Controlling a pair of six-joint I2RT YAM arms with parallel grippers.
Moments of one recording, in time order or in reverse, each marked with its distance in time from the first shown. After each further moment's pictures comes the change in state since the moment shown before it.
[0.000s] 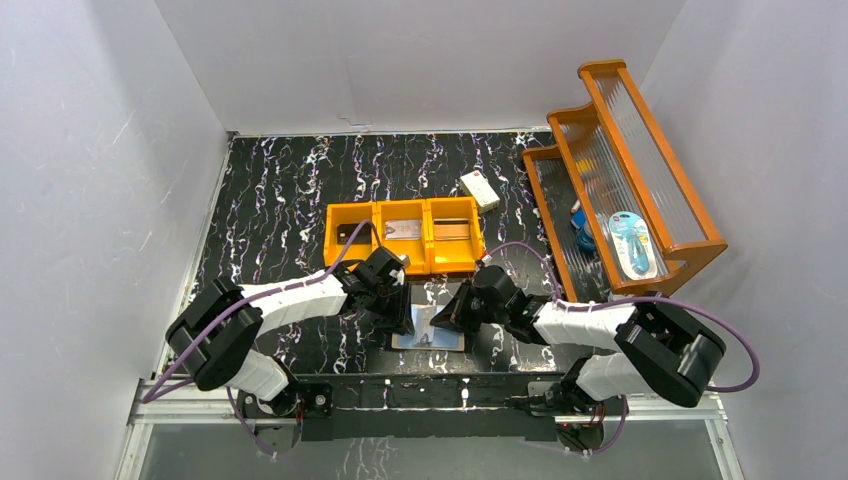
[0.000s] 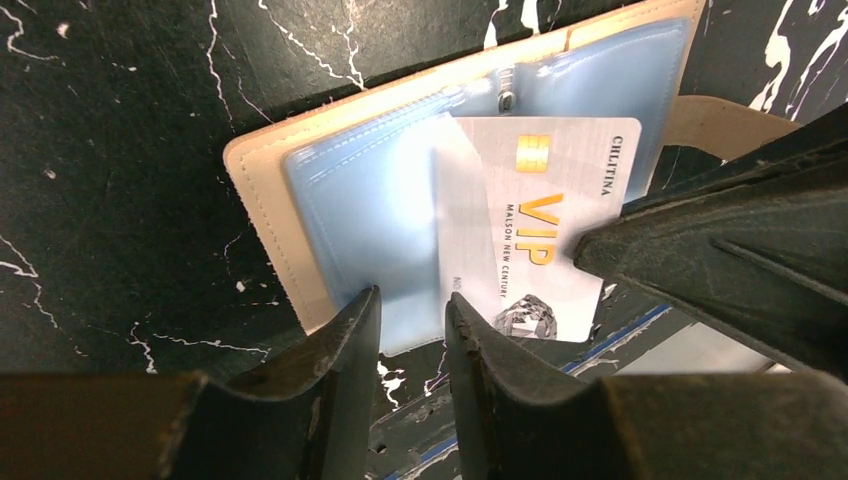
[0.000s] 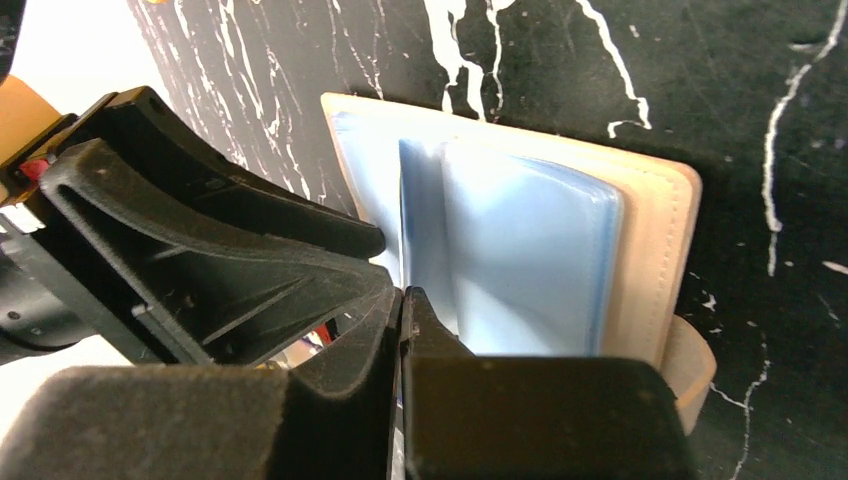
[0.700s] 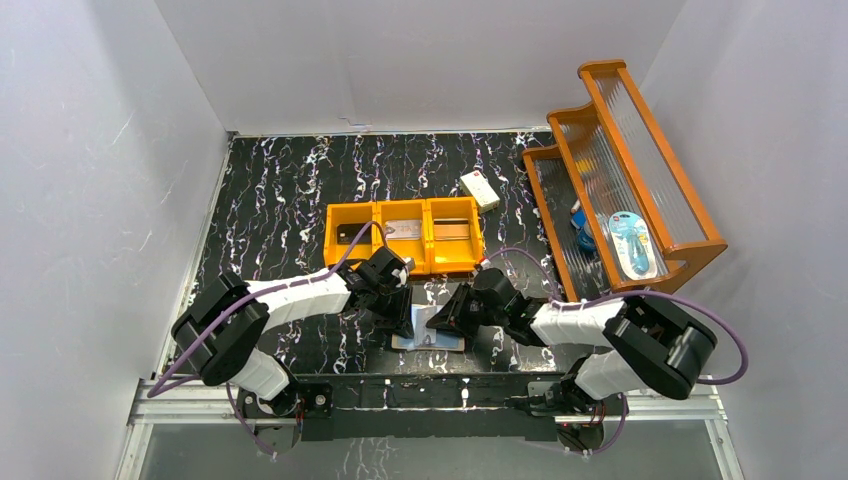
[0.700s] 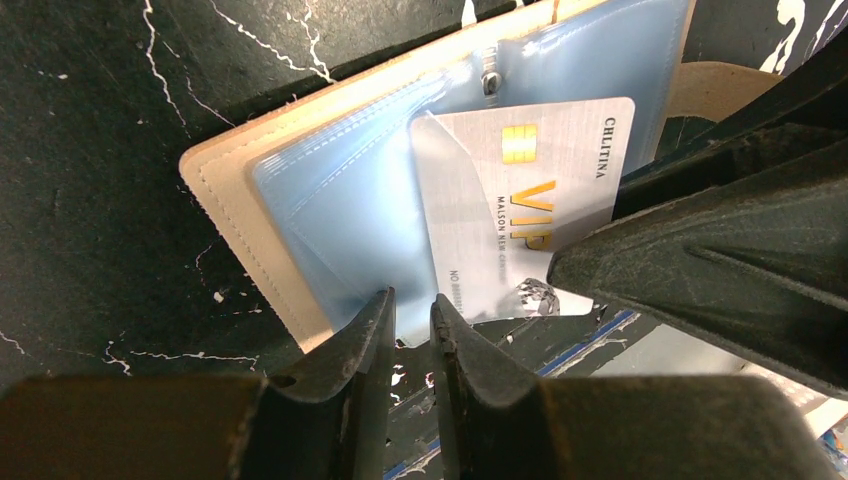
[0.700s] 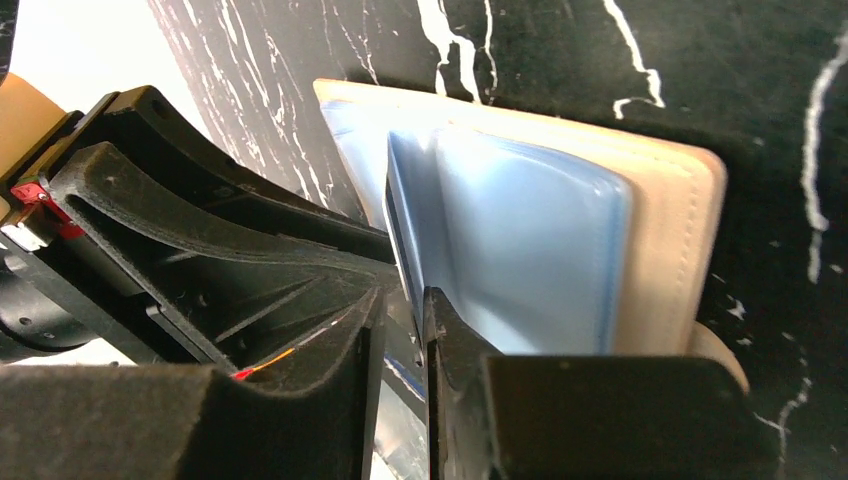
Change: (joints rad) left arm 0.001 0.035 0.014 -0.009 0.057 0.065; right arm 0.000 0.066 -0.031 0.134 -0.064 0.081
